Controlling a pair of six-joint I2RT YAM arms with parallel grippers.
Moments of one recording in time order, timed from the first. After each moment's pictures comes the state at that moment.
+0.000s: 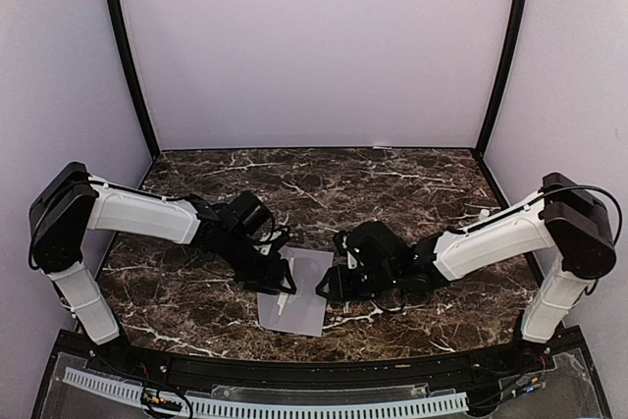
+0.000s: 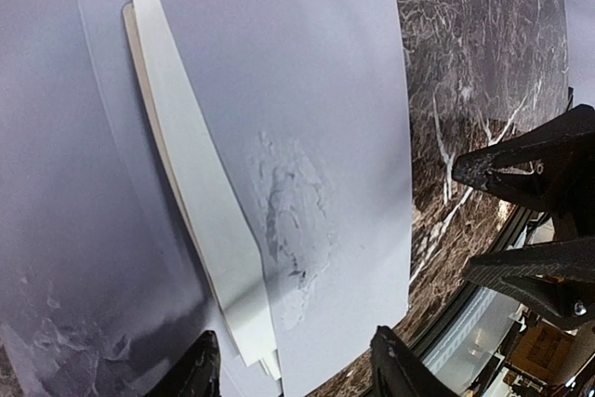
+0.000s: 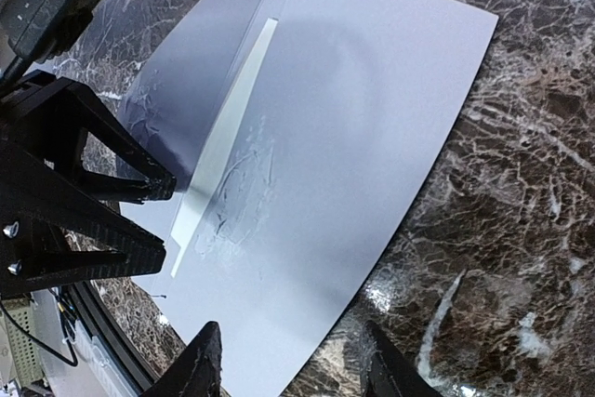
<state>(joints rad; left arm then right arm) -0.82 1.72 0.97 -0.40 0.46 -0.61 1.10 1.70 0.83 0.06 -0.08 0.86</state>
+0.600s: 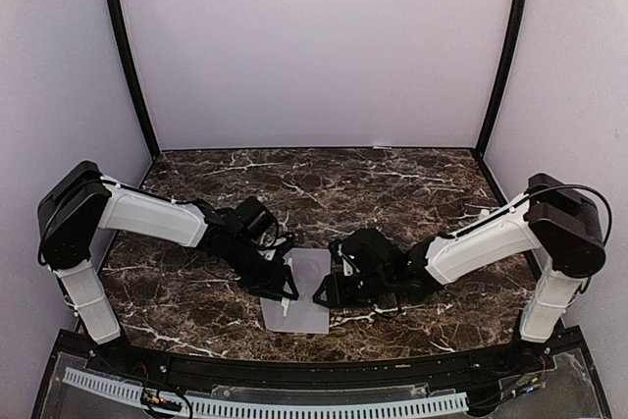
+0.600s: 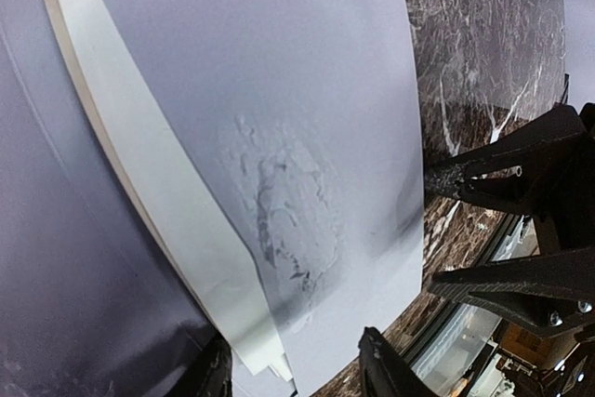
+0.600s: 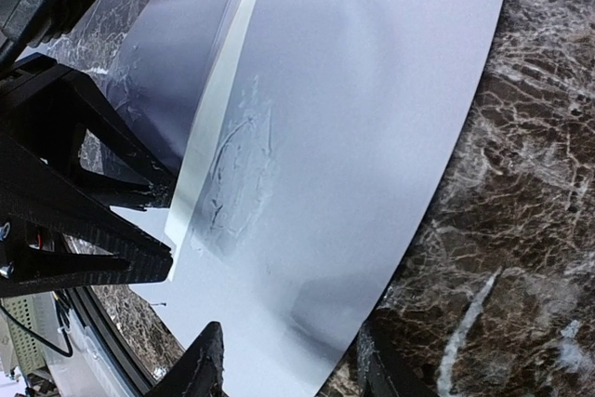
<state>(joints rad) -0.83 1.77 0.96 -0.36 0.52 -0.61 1.11 1.76 0.83 0.10 -0.14 0.87</state>
